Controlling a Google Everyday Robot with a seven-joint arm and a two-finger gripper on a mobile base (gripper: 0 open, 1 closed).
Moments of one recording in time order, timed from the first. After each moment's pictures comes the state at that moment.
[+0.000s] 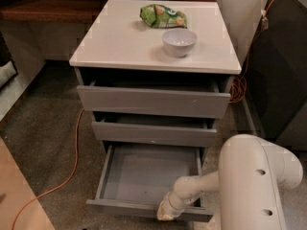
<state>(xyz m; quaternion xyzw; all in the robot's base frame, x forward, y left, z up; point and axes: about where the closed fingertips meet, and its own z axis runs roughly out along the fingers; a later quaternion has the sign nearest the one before) 0.440 -0.052 0.217 -0.69 0.69 0.19 0.12</state>
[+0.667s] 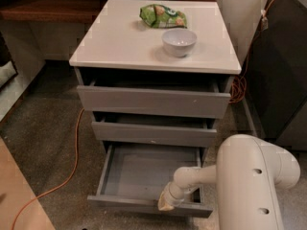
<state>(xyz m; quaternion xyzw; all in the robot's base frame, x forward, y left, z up) 0.483 -0.063 0.220 -0.70 0.68 0.18 0.12</state>
